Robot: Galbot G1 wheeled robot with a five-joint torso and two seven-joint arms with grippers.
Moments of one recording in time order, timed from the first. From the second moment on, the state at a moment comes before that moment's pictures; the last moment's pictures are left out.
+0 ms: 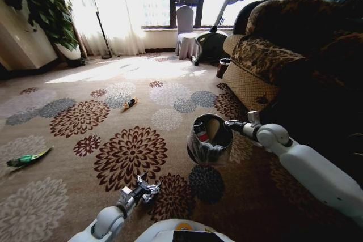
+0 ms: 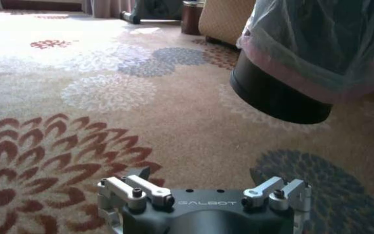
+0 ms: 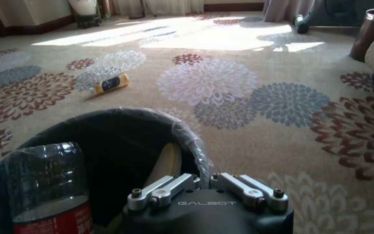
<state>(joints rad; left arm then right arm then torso) 1.57 -0.91 -0.23 -1.87 -0.45 0.03 0.03 -0.71 0.60 0.05 1.84 1.09 -0.60 0.03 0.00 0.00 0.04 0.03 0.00</state>
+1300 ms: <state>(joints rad) 1.33 -1.11 -0.19 -1.57 -0.32 0.08 -0.05 -1.06 0.51 0.30 1.98 1.03 -0.57 -0.02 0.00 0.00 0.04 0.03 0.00</state>
